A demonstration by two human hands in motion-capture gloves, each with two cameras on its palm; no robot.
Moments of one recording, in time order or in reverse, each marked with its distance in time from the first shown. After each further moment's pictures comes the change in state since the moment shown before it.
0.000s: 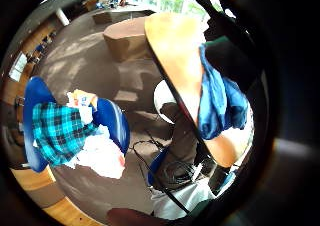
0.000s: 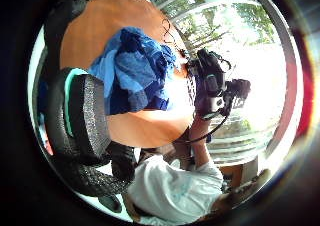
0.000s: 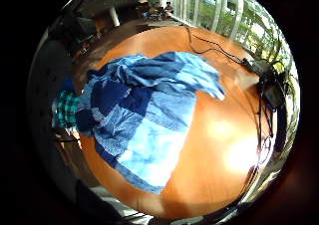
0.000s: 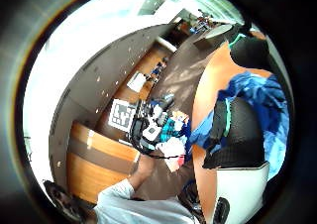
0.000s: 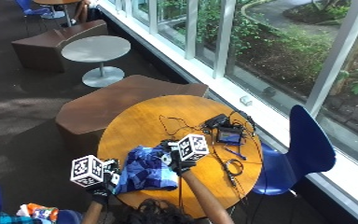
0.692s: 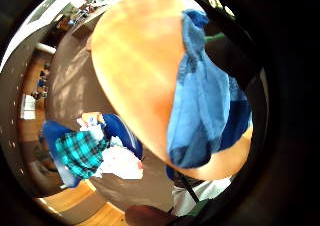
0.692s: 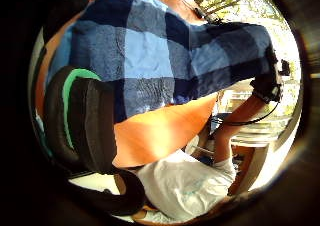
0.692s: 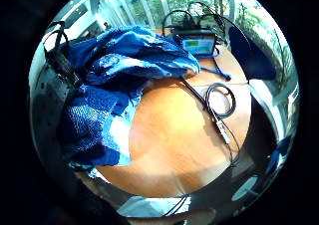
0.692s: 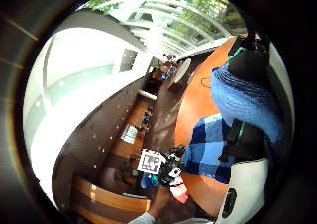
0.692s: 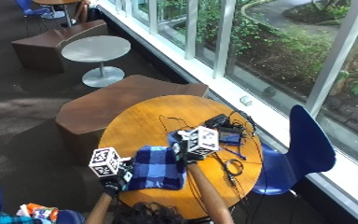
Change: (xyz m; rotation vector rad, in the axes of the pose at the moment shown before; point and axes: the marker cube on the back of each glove) left arm 0.071 -0.025 0.061 -0.222 -0.206 0.201; right arm 0.024 0.024 -0.086 -0.016 0.466 0.226
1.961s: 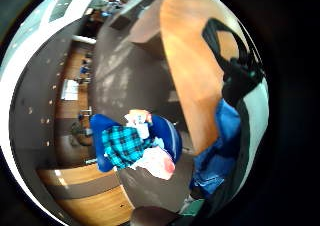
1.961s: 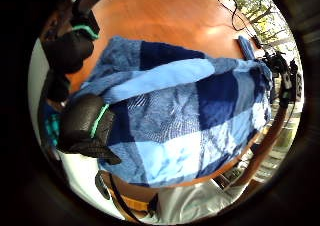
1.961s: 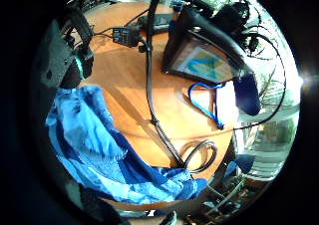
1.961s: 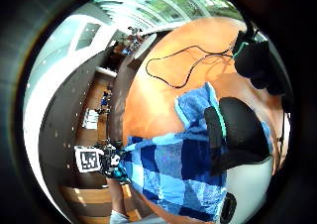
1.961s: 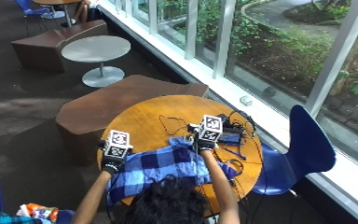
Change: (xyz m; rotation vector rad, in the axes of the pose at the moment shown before) left arm -0.064 -0.097 -0.007 0.016 -0.585 -0.155; right arm 0.123 -0.126 0.101 -0.115 -0.090 0.224
